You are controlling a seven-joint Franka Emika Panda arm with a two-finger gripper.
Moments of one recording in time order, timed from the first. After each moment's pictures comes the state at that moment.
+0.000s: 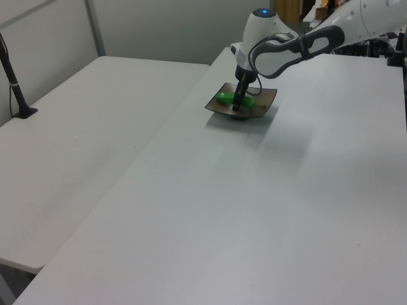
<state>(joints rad) 0.00 0.75 -0.11 -1.30 0.00 2.37 -0.25</state>
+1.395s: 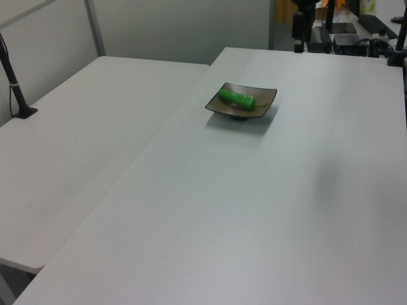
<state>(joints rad) 0.14 0.05 -0.02 -1.53 0.01 1.56 0.03</state>
